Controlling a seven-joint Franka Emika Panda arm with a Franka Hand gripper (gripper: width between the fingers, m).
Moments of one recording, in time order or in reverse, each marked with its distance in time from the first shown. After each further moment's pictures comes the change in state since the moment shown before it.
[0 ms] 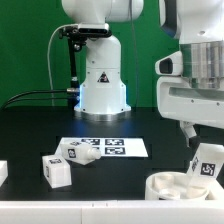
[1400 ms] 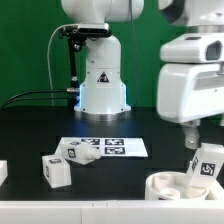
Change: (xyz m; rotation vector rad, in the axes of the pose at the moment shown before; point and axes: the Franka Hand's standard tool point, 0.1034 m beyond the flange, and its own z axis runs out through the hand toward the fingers) arm 0.015 0.005 -0.020 -0.107 0.034 -1.606
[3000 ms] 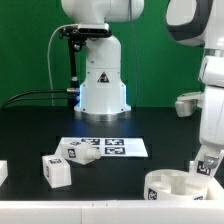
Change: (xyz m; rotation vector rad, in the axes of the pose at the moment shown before) arm 0.006 -0.015 0.034 -0.093 -0.113 -0.382
